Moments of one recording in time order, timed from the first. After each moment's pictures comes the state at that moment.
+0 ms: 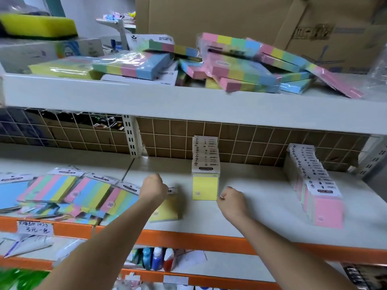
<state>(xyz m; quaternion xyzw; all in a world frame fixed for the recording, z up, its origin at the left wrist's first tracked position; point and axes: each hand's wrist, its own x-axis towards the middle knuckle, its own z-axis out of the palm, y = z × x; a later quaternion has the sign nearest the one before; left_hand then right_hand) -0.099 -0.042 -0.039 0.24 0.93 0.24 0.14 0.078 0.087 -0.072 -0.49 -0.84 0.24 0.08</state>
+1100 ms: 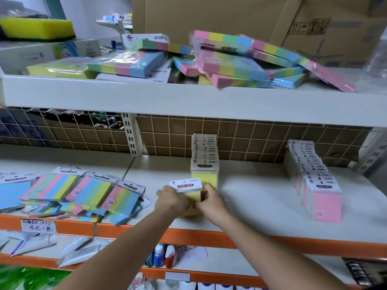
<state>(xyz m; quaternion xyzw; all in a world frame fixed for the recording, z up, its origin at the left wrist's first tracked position) -0.040 -0.033 -0.045 0.15 0.92 0.24 0.27 0.056 0.049 -0.076 -0.41 -0.78 0.46 0.11</state>
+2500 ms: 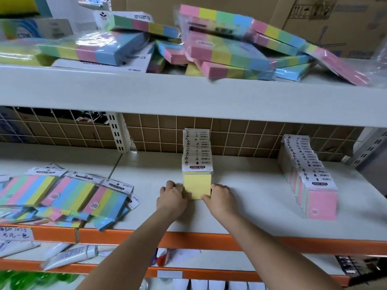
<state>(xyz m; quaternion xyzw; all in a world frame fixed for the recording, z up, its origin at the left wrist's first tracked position) -0.048 -0.005 -0.092 0.38 0.89 0.16 0.18 0.066 0.087 -0.081 -0.45 -0.88 0.15 0.05</state>
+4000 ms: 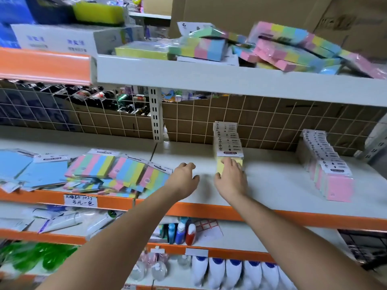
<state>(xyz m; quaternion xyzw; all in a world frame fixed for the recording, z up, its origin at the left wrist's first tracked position) -0.083 -0.107 -0.031 0.45 0.85 0.23 0.15 0.032 -0.009 -0.037 -0.46 -0.86 0.12 0.18</state>
